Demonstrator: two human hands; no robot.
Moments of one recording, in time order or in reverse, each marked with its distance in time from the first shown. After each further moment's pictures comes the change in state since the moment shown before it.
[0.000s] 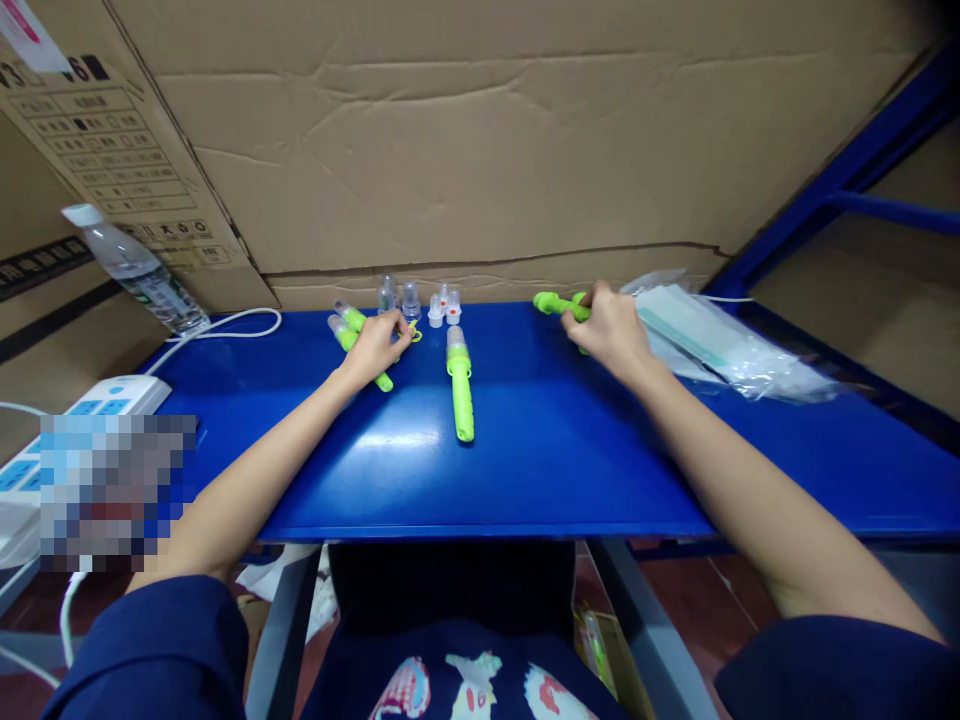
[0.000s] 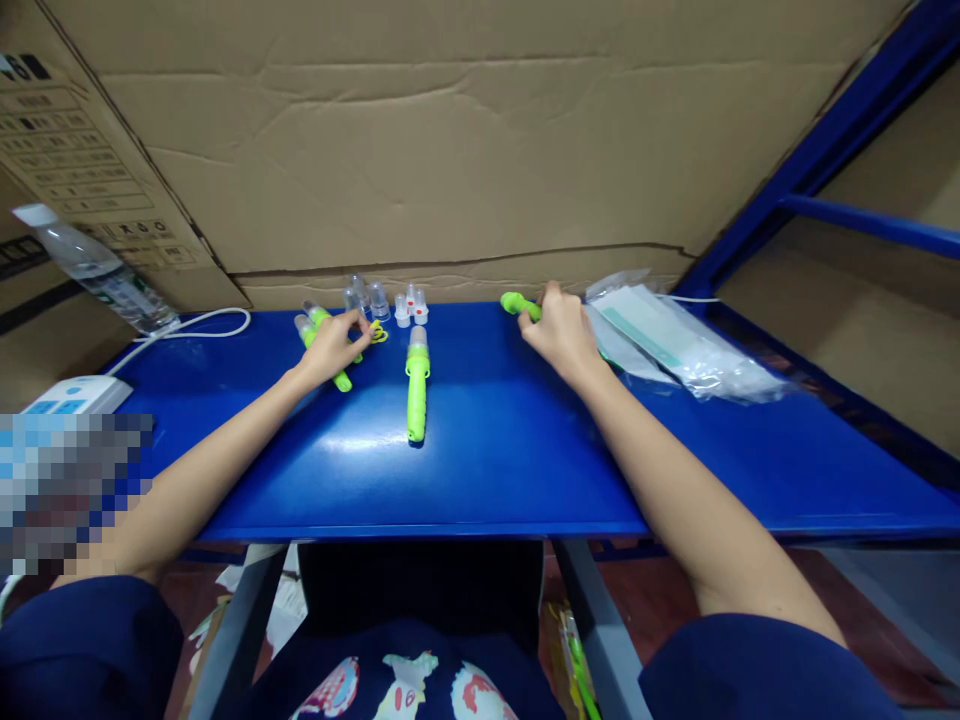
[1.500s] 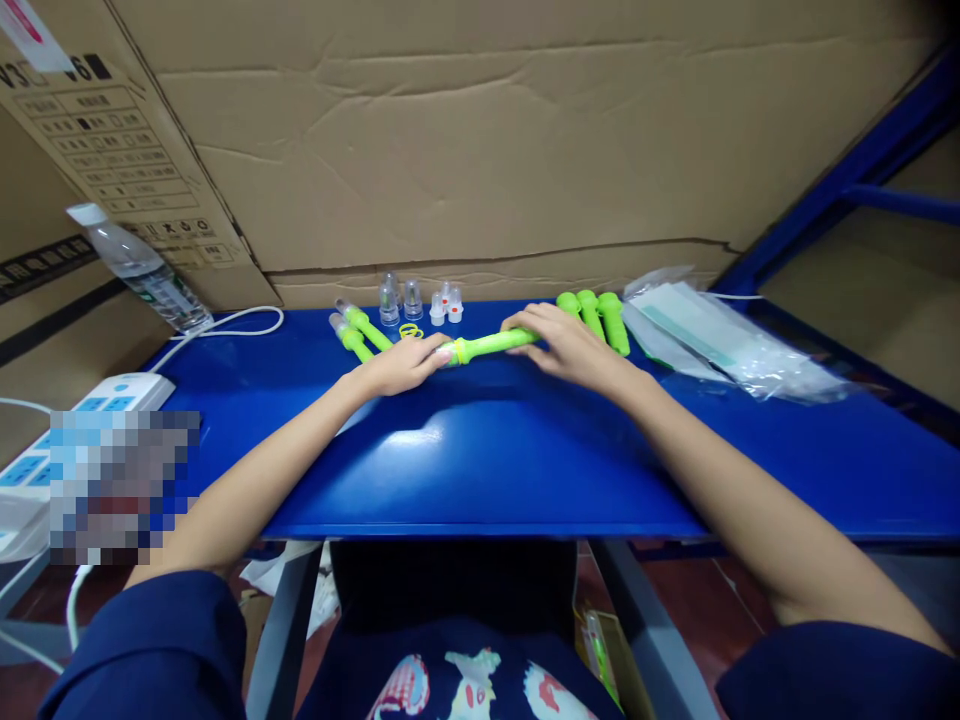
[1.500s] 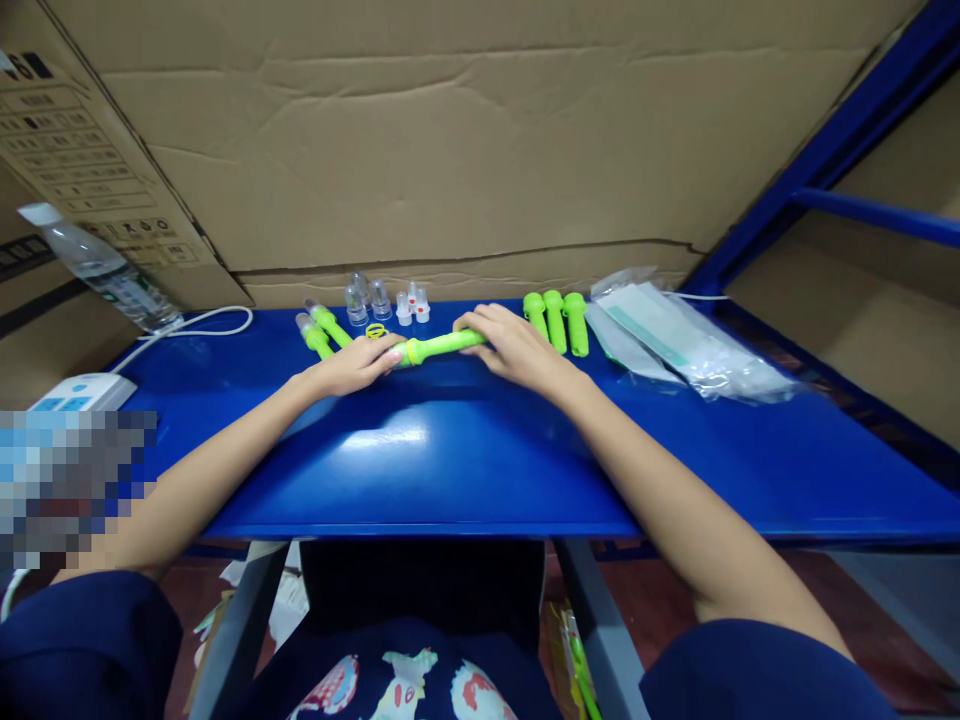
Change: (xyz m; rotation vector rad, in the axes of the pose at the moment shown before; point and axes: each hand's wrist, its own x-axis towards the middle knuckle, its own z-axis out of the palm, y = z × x) left_hand -0.013 0.041 -0.007 0.036 -0.410 0.277; right_hand -0.025 -0.032 -0.006 0.387 -0.255 -0.702
